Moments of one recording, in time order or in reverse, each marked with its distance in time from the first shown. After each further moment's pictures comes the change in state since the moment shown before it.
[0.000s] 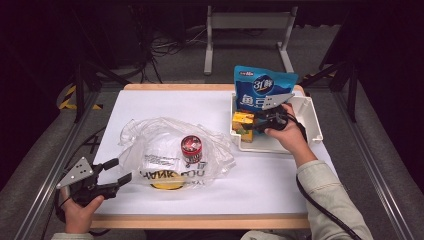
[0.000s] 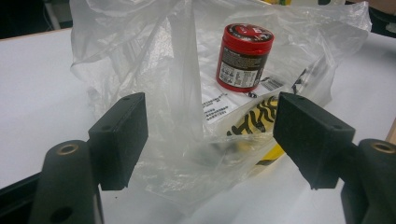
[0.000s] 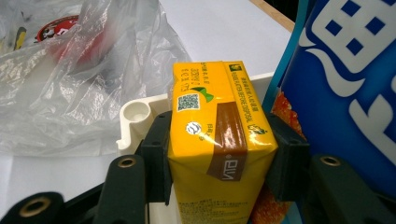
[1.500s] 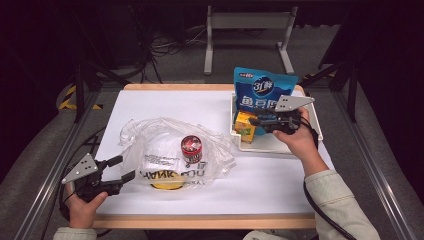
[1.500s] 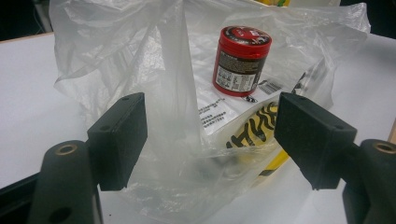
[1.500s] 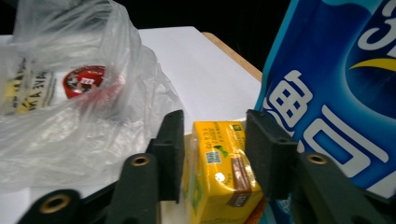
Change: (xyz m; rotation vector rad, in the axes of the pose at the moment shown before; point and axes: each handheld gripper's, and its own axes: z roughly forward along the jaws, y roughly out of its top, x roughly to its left) left arm 0.004 0.005 0.011 0.002 -0.024 0.024; right arm 0.036 0.015 -0.046 -0.148 -0.145 -0.043
